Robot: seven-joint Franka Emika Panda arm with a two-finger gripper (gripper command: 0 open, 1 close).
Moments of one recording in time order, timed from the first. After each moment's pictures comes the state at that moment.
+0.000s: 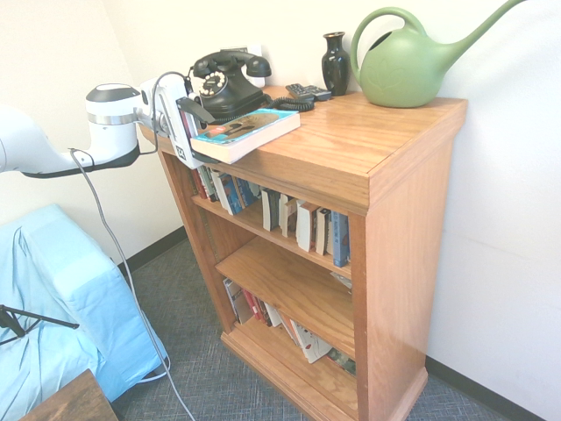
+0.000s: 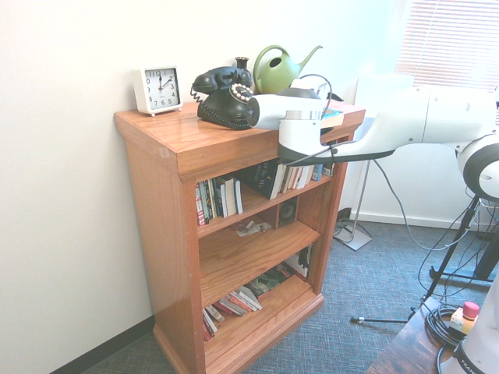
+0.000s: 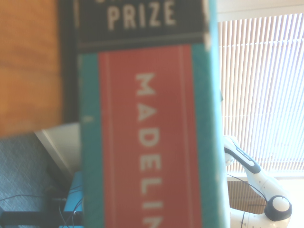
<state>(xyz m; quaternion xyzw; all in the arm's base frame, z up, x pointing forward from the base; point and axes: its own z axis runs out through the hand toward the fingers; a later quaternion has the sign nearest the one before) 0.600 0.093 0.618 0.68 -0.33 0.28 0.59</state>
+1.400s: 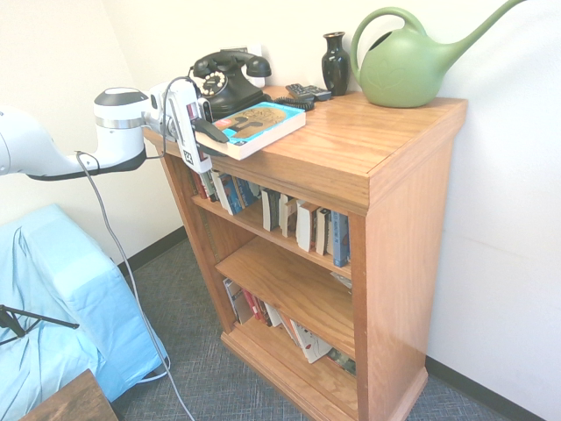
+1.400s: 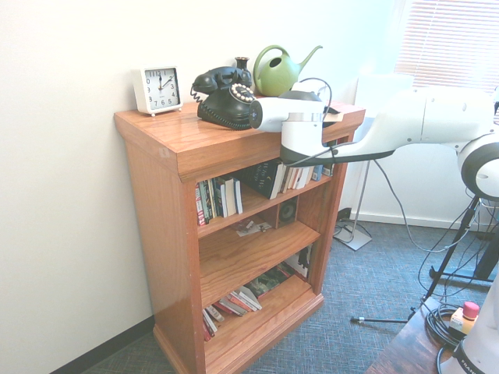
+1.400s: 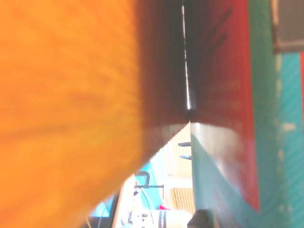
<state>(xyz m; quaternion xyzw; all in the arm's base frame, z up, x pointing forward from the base) 0.608 0.081 0.607 0.69 -0.32 0.28 0.58</state>
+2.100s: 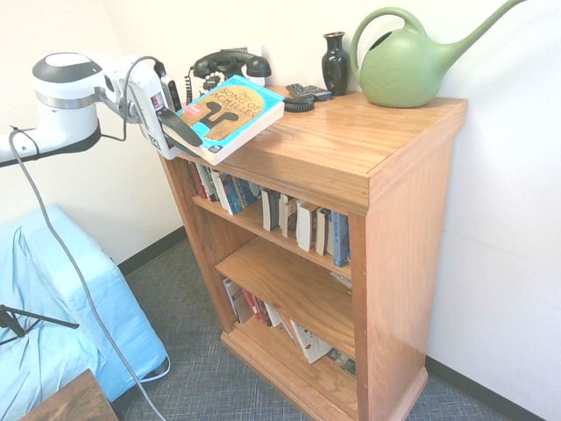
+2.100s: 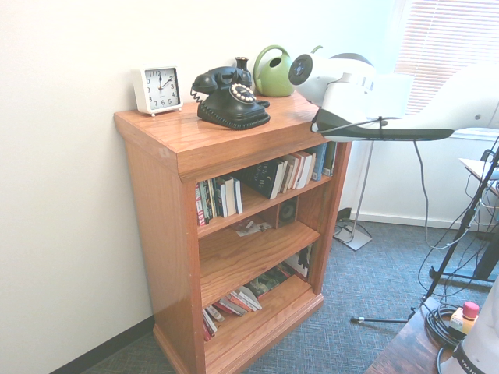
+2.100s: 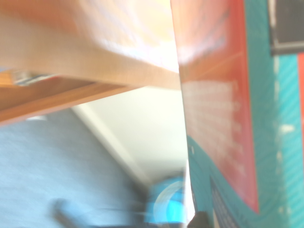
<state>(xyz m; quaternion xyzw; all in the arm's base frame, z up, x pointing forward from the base) 0.509 0.056 0.684 0.76 -0.39 0.30 0.42</state>
